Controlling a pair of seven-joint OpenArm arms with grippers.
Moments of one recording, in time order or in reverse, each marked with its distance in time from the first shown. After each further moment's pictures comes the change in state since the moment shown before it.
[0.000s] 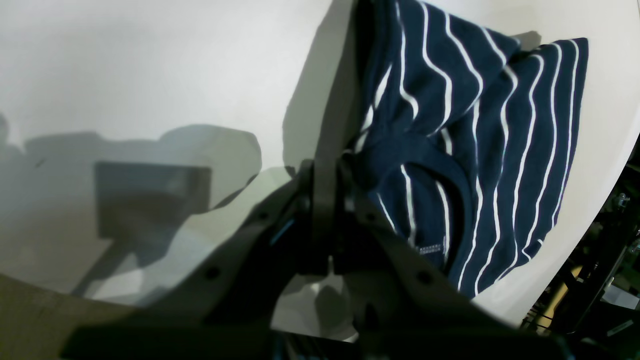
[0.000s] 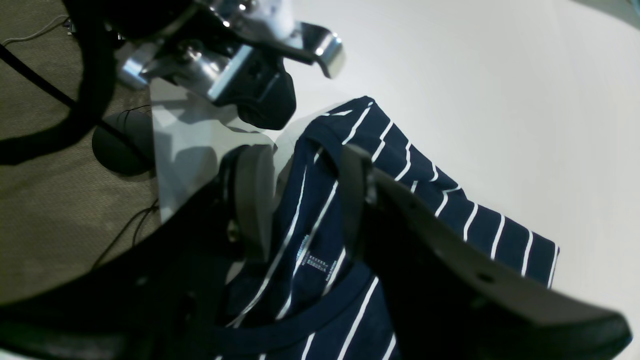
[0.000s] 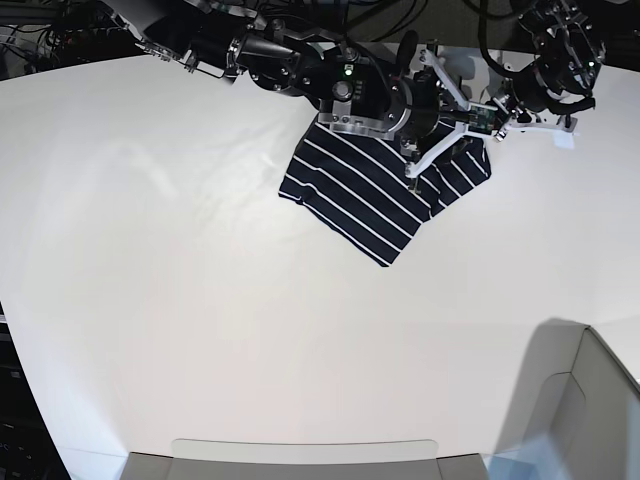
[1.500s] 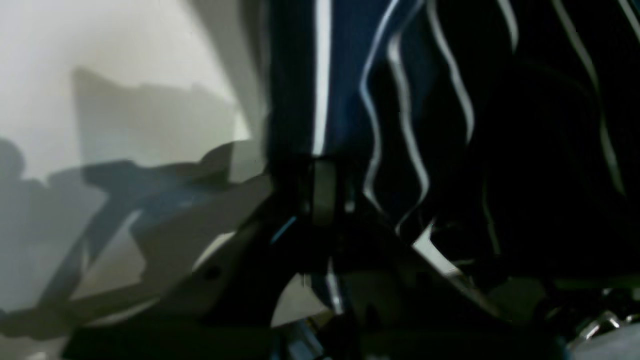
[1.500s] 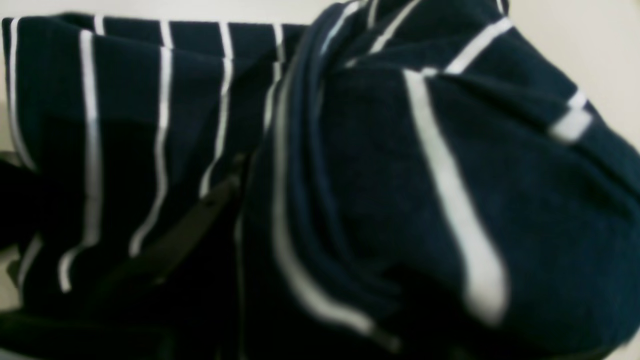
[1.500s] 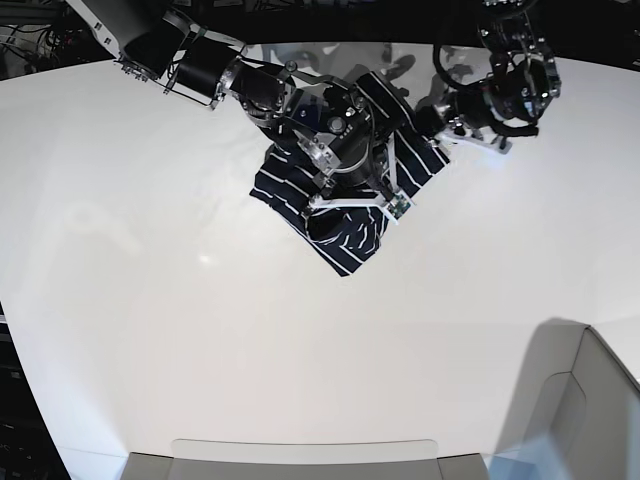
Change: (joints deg) left arm -3.5 0.1 14.9 -5.9 -0.5 -0.2 0.0; right arm 4.7 5.0 -0.8 -14.9 -8.3 -33.7 -4.8
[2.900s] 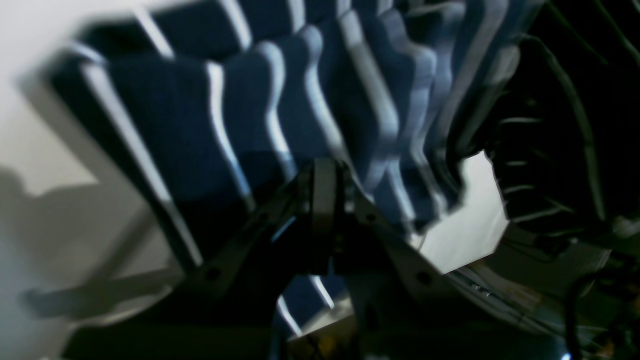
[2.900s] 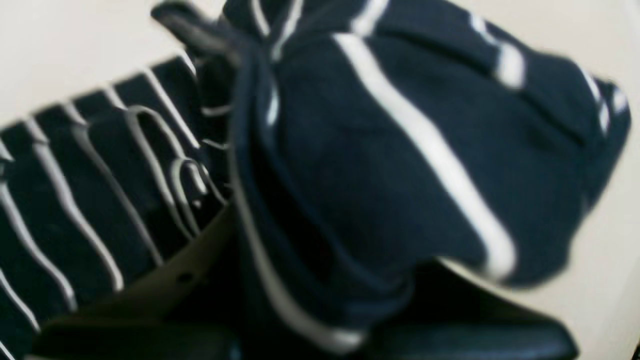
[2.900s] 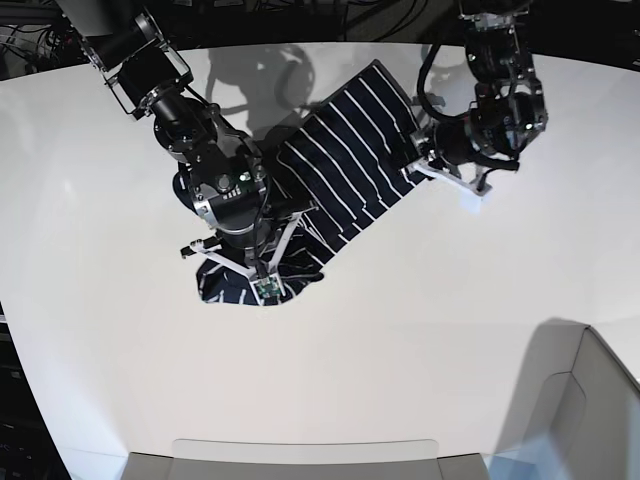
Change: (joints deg) left arm -6.3 0.8 8.0 6.5 0.2 0.0 0.0; right arm -2.2 8.4 26.7 11.1 0.1 -0.3 -6.3
